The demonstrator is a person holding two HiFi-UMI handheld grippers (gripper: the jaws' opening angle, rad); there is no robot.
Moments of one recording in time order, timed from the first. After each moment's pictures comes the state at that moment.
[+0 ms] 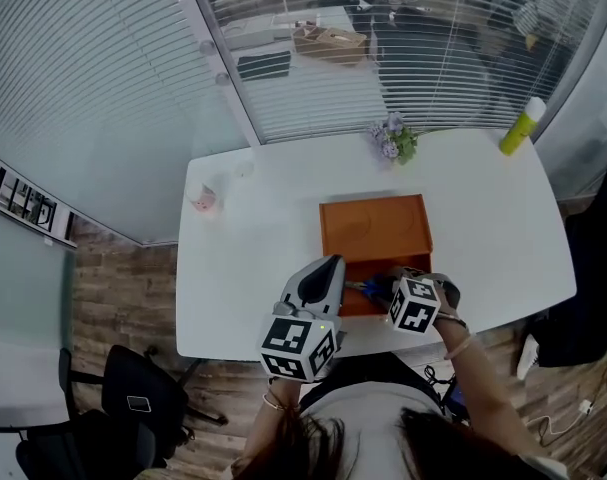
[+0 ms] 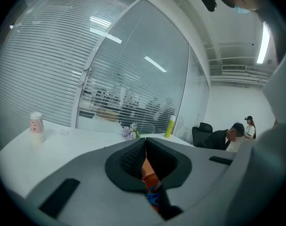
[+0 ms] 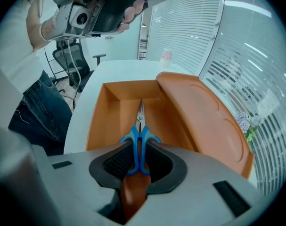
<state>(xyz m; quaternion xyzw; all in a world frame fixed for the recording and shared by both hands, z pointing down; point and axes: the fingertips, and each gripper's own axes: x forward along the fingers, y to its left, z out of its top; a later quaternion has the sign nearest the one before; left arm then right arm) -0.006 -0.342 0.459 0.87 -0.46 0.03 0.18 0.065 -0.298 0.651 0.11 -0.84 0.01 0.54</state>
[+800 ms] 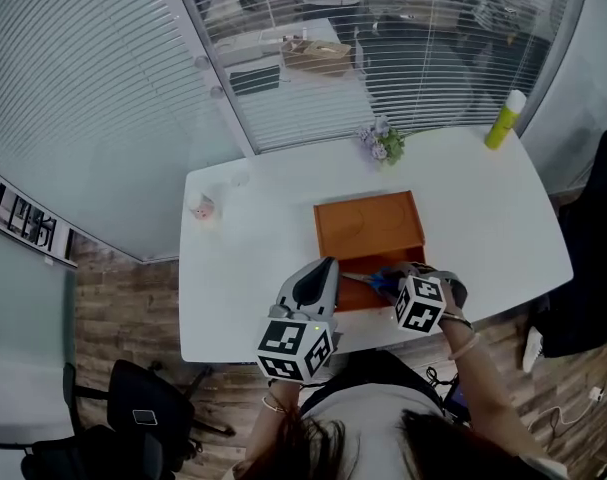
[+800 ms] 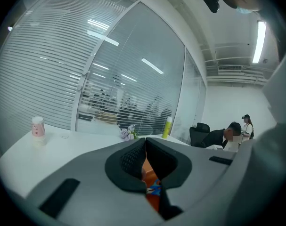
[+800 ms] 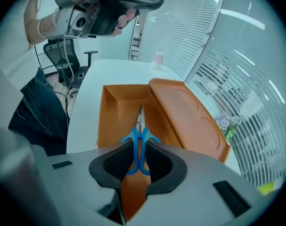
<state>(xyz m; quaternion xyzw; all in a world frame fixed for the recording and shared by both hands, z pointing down) -0.012 -0.322 0.447 0.88 -0.45 0.02 0.16 0.085 -0.295 0.626 0.18 -0.82 -0.02 0.55</state>
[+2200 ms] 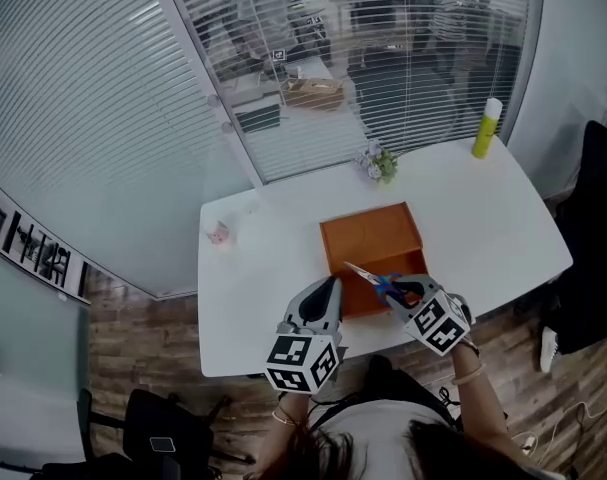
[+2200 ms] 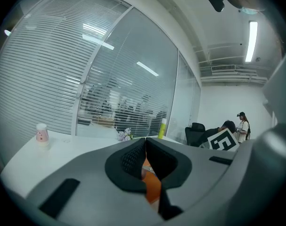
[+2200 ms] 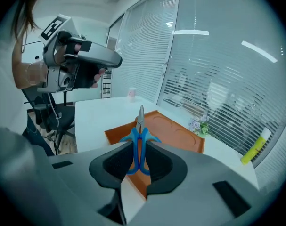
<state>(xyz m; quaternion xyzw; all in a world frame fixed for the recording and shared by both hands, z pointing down) -0.025 -0.280 0.426 0.89 -0.44 0.02 0.14 0.072 -0.270 0.538 0.36 -0.86 0.03 0.35</state>
